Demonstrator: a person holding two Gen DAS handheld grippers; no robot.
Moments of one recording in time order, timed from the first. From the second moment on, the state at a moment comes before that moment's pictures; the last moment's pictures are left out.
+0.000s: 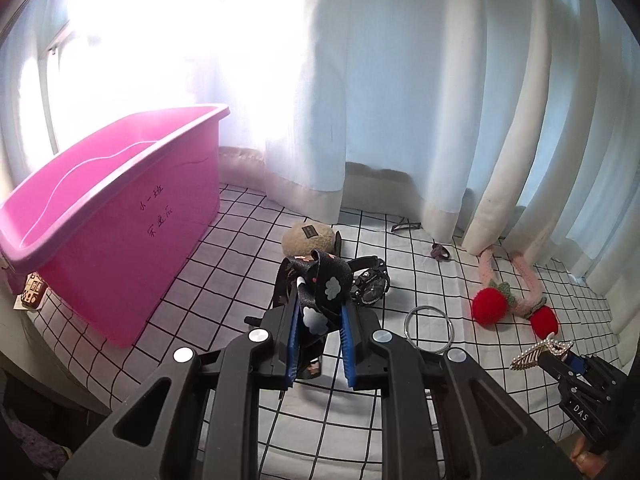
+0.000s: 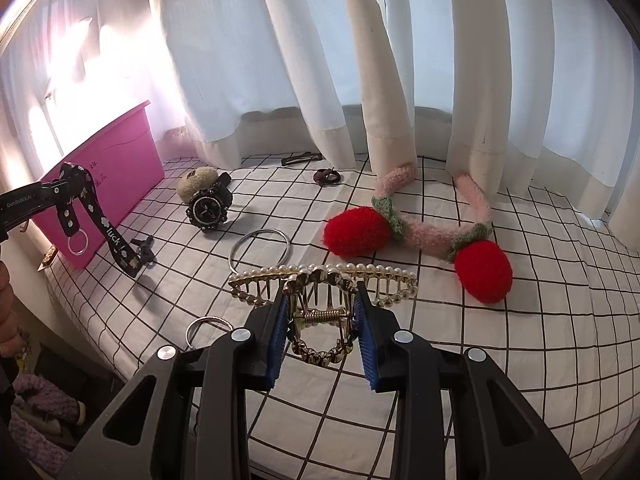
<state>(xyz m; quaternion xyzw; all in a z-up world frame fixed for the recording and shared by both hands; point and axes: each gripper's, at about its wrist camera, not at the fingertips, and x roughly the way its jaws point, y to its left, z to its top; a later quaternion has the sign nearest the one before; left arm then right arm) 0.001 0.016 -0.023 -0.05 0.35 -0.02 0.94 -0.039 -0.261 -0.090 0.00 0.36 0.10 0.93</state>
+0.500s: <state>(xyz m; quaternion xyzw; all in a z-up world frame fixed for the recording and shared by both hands) -0.032 0.056 0.069 -0.07 0.31 0.00 0.95 -0.021 -0.188 0.024 0.00 0.28 0.20 0.94</state>
